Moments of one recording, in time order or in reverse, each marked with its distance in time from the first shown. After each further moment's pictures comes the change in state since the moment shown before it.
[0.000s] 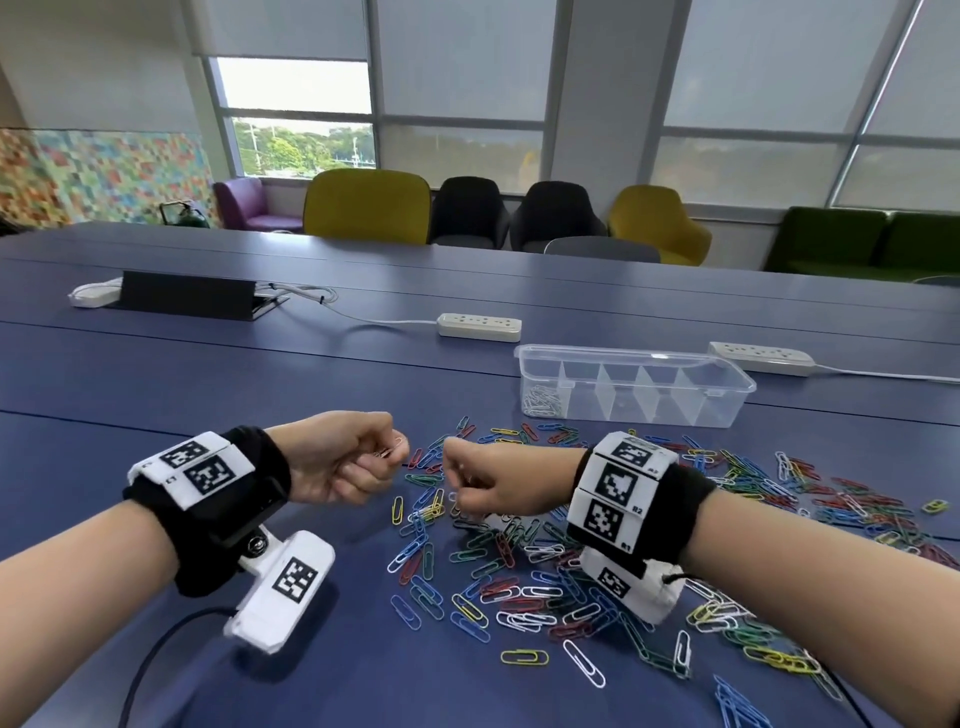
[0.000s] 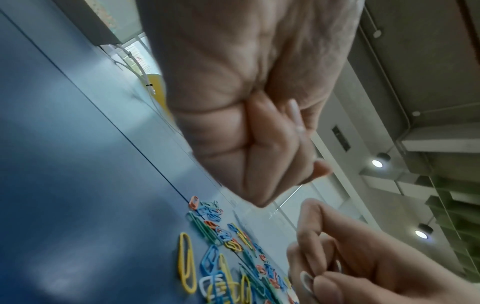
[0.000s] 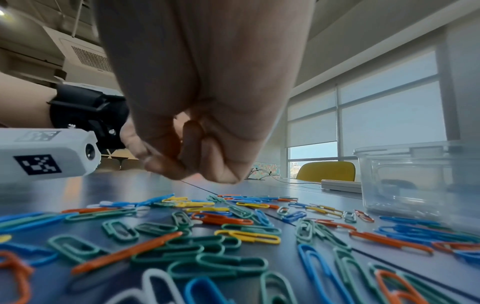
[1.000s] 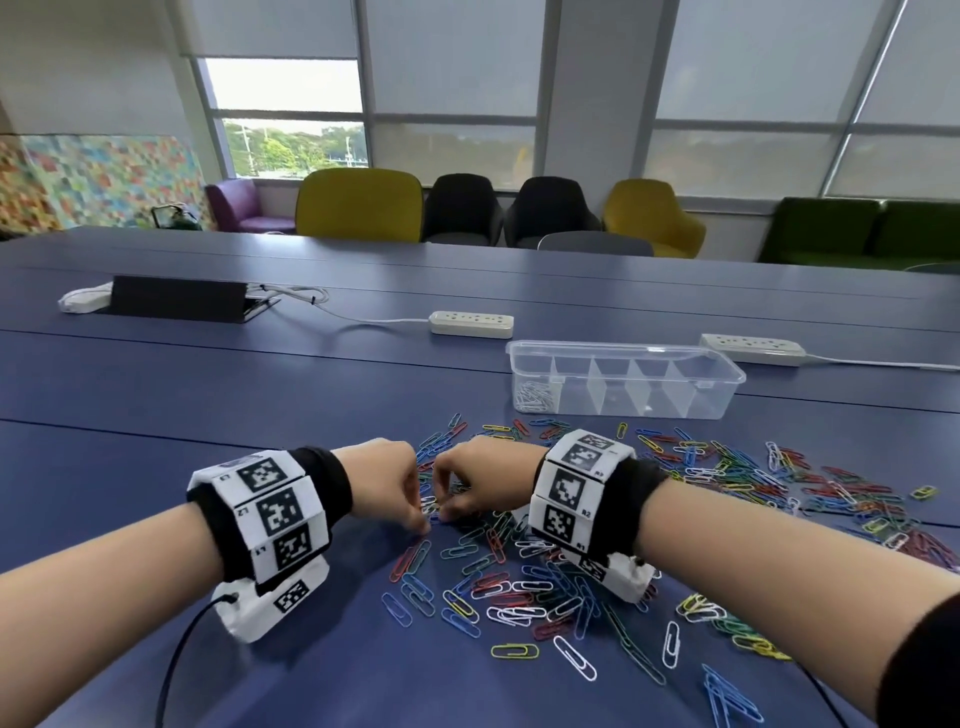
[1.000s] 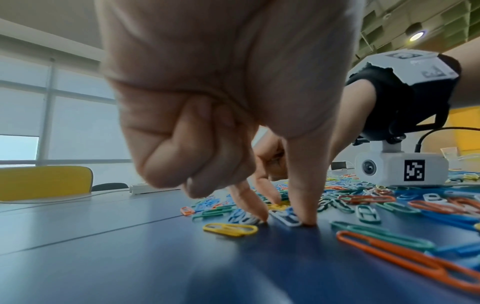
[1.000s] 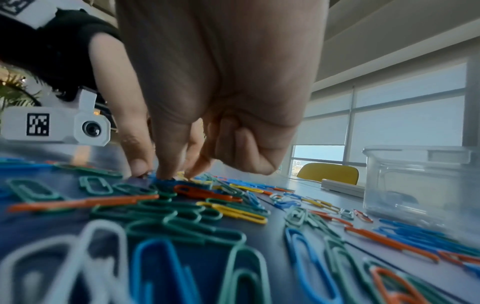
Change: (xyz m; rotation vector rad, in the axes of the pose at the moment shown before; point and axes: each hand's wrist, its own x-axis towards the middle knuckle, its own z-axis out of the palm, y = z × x) left_hand 0.022 -0.008 0.038 1.443 0.290 0.060; right_hand 0.017 0.006 0.007 -0.235 0.055 0.067
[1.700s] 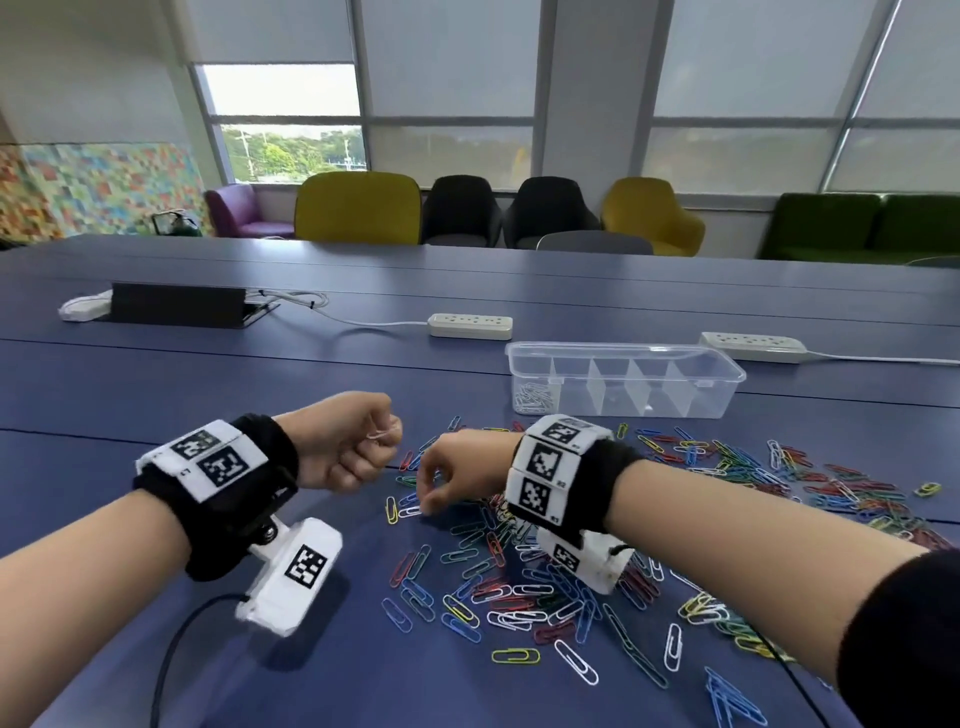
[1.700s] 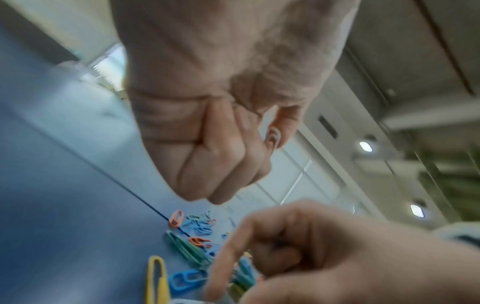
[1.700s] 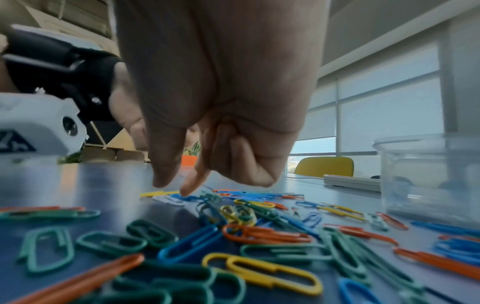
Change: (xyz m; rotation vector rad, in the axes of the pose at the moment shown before) left_hand -0.003 -0.029 -0.032 -1.316 -0.259 -0.151; right_hand 0.017 -0.004 -0.007 0.054 -0.024 0.020
